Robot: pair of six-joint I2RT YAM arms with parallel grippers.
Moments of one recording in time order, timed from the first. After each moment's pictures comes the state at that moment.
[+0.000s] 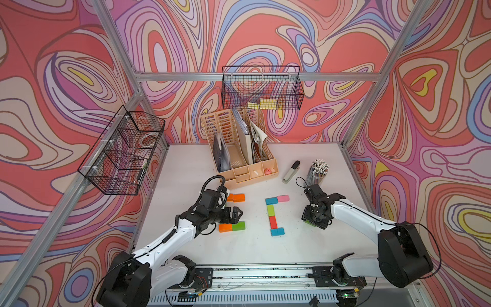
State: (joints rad) left arm -0.45 1.10 0.54 -0.29 0.29 -0.40; right arm 0.35 1.35 0.75 -0.80 0.07 0.75
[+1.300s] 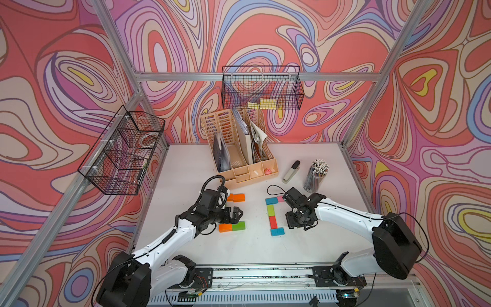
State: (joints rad) left arm -0.45 1.10 0.54 -0.29 0.30 -0.40; right arm 0.66 1.45 0.85 -0.83 0.08 0.49
